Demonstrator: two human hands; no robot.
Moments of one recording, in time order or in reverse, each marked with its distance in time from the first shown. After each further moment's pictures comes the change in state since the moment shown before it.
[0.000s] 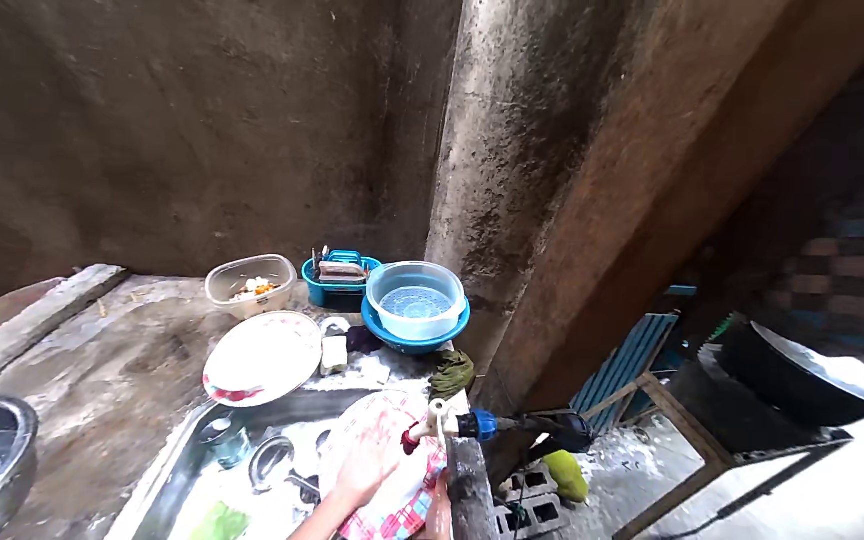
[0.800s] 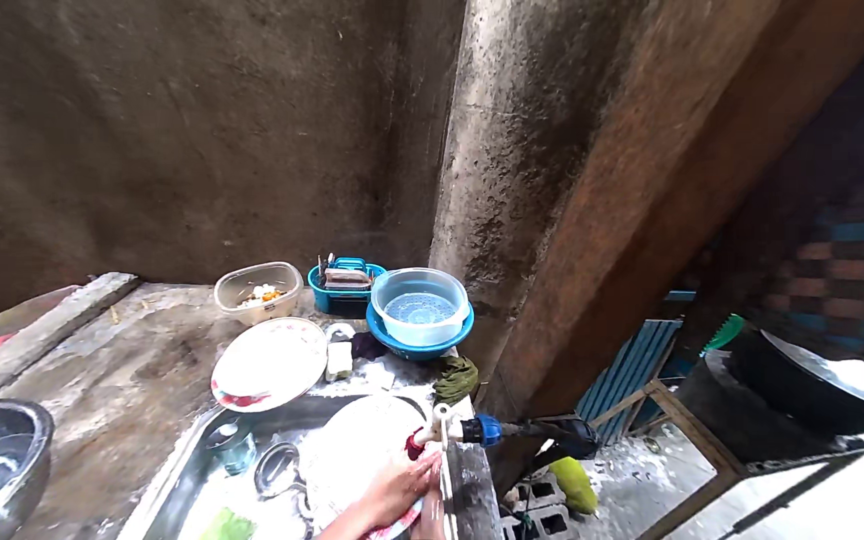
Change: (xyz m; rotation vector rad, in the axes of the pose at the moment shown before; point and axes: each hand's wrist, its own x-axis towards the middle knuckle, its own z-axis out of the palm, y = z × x) left_hand -0.003 0.037 -0.002 -0.264 -0.031 0.134; right_hand 0.004 0.011 0.017 0.045 -0.083 -0.014
